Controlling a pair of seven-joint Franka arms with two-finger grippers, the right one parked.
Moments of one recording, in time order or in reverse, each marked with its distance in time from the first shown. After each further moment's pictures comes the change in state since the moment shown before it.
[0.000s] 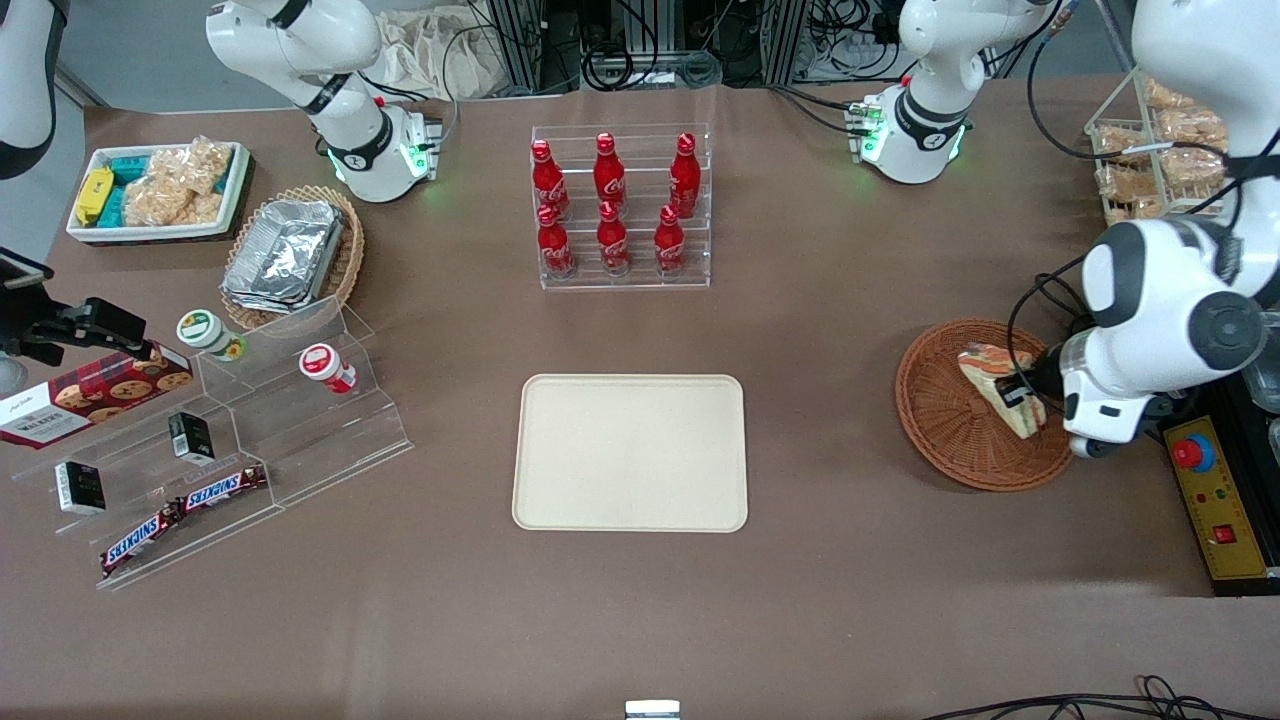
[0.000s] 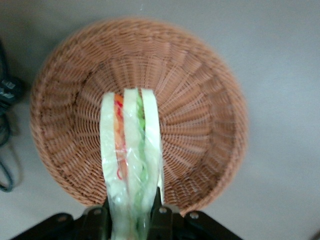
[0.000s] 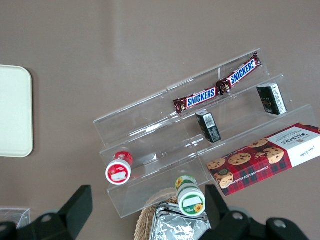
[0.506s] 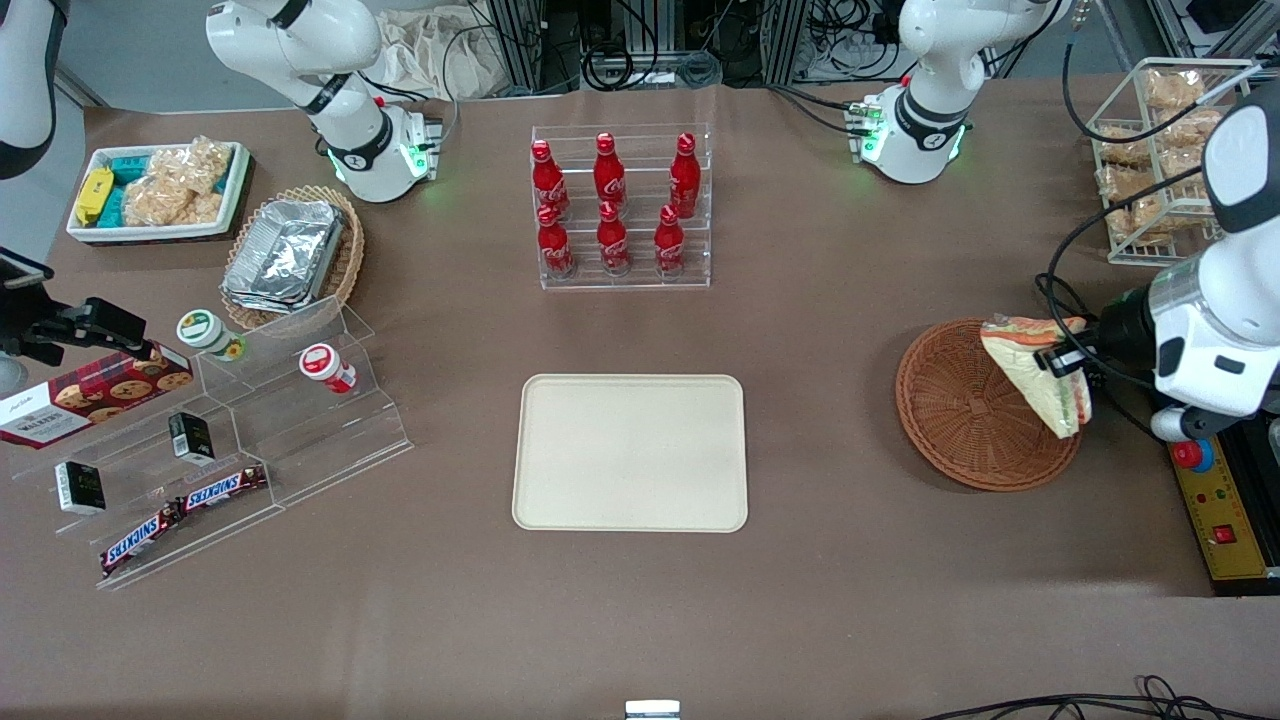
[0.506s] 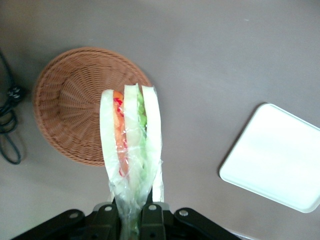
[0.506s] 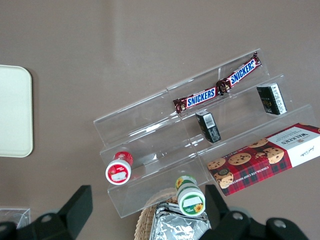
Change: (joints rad) arm -0.023 -0.011 -0.119 0.432 -0.079 -0.352 -0.004
